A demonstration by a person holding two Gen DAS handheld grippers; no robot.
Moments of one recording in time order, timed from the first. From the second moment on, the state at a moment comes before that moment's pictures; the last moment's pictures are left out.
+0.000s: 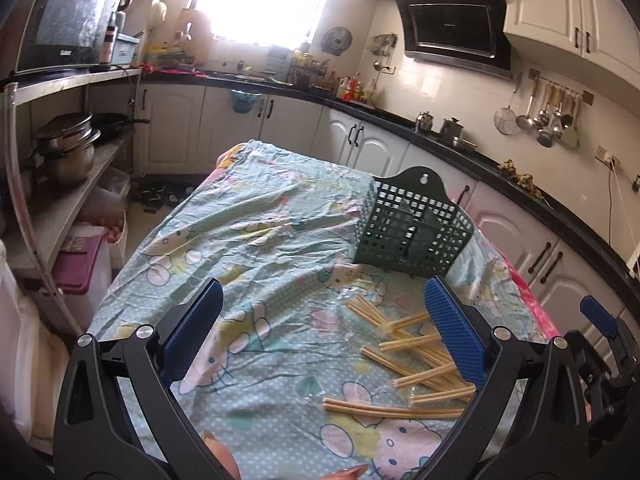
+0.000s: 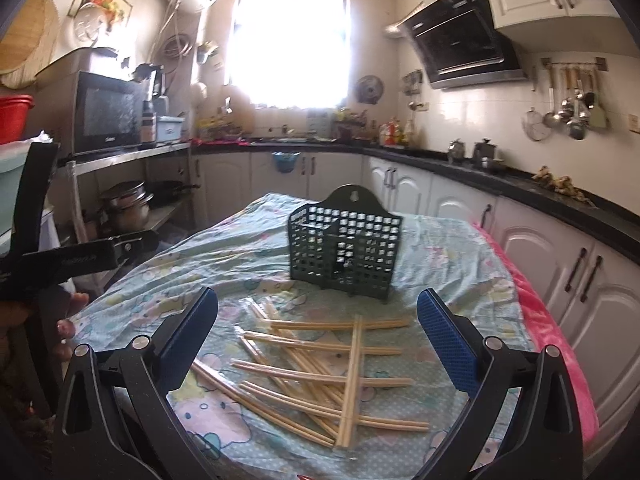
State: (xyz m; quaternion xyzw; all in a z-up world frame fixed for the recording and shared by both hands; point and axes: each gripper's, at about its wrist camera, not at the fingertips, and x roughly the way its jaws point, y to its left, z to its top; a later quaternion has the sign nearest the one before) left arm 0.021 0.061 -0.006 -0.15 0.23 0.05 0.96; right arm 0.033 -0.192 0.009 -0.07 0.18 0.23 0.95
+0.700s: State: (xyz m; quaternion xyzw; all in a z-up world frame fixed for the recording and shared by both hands) left arm 0.093 0.081 -0.011 -0.19 0.29 0.03 0.94; right arm 0.127 -0.185 0.007 -0.08 0.26 0.25 0.93
